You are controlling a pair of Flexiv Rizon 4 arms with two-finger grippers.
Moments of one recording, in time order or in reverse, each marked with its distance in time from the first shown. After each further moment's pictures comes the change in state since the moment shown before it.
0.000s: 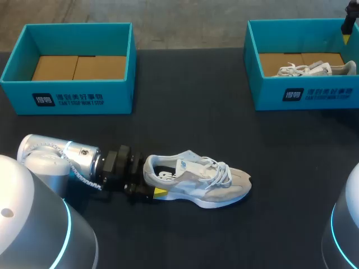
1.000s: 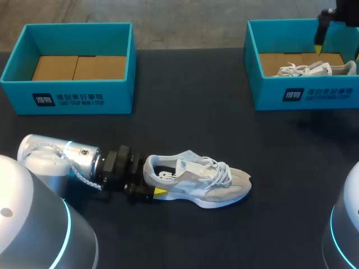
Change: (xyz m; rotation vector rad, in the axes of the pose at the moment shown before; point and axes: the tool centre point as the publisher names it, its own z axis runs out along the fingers) left arm 0.000 0.000 0.000 0.001 0.000 0.000; right arm 0.086 -0.068 -0.012 0.088 0.013 0.172
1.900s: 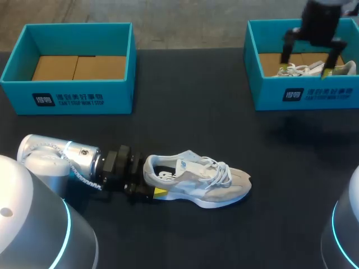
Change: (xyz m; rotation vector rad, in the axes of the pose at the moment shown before) left arm 0.000 0.000 0.000 0.000 0.000 0.000; right arm 0.082 -0.054 0.031 0.022 0.014 -0.018
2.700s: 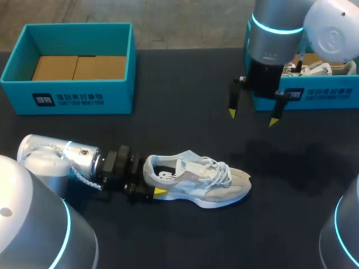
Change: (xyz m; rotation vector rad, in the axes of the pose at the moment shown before) left arm 0.000 0.000 0.000 0.000 0.000 0.000; right arm 0.101 -0.104 0.070 -0.017 0.052 0.064
